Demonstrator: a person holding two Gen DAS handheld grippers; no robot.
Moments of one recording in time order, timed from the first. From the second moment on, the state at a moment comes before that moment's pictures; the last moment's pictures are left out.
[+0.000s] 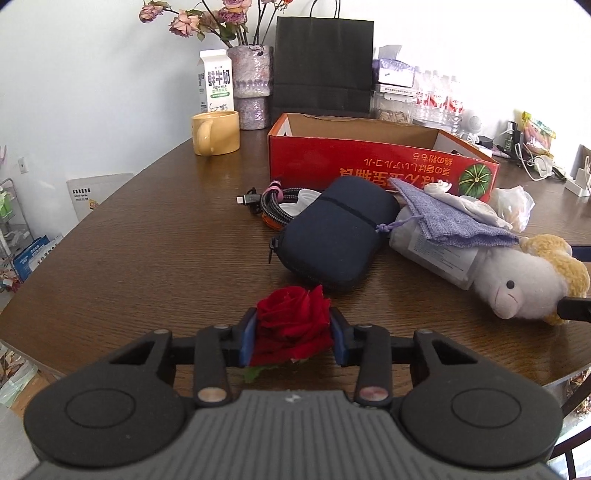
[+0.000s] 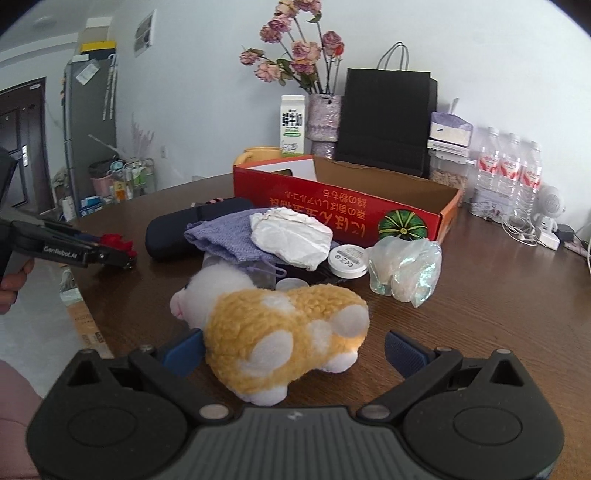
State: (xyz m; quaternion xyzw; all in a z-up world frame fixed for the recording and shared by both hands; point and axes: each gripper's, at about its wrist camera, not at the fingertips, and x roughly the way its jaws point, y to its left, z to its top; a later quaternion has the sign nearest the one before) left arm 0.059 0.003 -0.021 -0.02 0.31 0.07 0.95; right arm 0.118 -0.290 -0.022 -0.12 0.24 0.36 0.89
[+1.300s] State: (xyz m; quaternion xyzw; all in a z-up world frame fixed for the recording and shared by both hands) left arm 0.035 0.009 -0.005 -0.05 0.28 0.04 0.96; right arm 0.087 -0.286 -0.014 -0.07 0.21 0.35 0.91
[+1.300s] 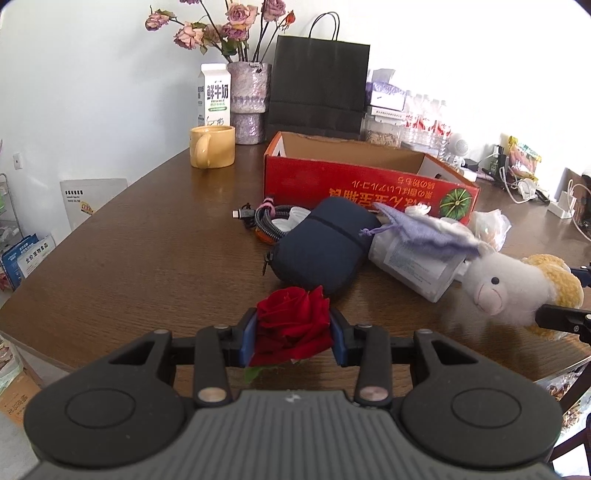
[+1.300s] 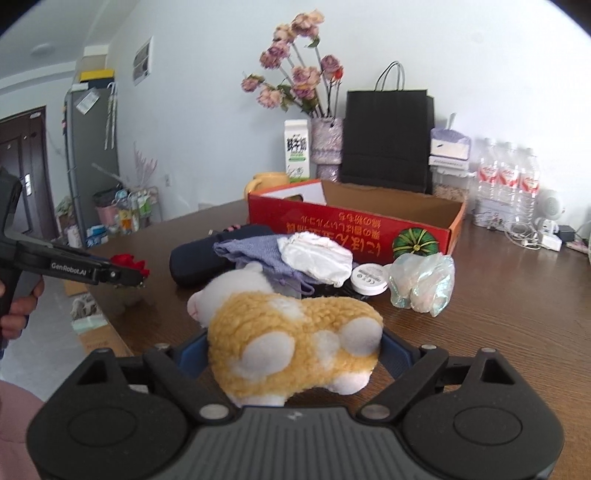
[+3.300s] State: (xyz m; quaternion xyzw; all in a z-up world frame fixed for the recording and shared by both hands) left arm 0.356 0.012 0.039 -0.02 0.24 0.01 0.97; right arm 0.361 -0.160 0.006 -0.03 0.22 0.14 0.96
